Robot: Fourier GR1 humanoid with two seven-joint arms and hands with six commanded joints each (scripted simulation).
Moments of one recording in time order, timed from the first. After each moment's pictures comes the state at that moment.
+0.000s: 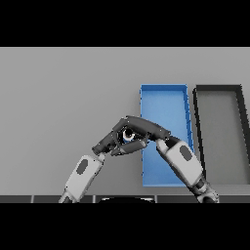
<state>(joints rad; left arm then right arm) -0.26 -0.04 -0.41 -1.53 -0.02 -0.33 -0.02 -0.57 -0.16 0.37 -1.79 -0.33 0.46 0.39</state>
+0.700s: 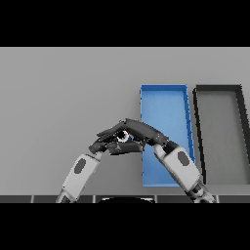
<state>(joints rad) -0.27 -0.01 -0.39 -1.54 -0.12 -0.39 -0.07 -0.53 -0.12 0.38 -1.84 -0.25 0.41 0.40</state>
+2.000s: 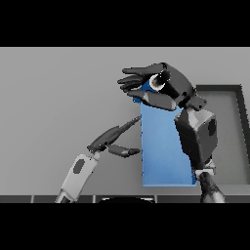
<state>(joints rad) -0.26 -0.01 -0.37 -1.54 -0.14 -0.38 0.12 -0.98 -0.19 -0.03 -1.74 -0.61 0.23 0.55</state>
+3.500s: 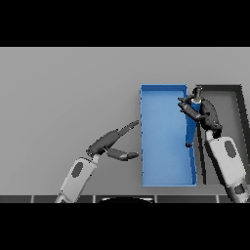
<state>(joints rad) -0.22 0.01 -0.39 -1.56 -0.16 -0.39 0.11 -0.37 -0.58 0.21 -1.53 -0.48 -0.22 0.60</state>
